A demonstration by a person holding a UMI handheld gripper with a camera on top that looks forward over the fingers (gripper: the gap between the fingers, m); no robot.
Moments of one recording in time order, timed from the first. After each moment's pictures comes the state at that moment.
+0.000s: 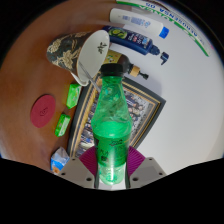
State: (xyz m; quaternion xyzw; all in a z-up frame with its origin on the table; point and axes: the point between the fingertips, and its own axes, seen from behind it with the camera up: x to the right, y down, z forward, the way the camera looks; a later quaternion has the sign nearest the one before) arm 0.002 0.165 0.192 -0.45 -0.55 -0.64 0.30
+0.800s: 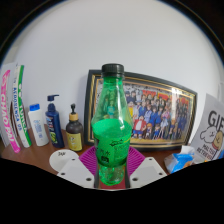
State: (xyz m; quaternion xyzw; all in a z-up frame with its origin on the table) arm -0.047 0.161 0.140 -0.80 -0.08 0.00 0.60
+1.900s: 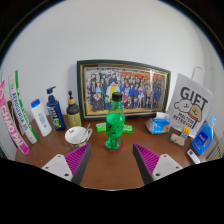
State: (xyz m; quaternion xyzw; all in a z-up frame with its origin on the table) arm -0.043 0.007 0.145 -0.87 0.04 -0.05 0.48
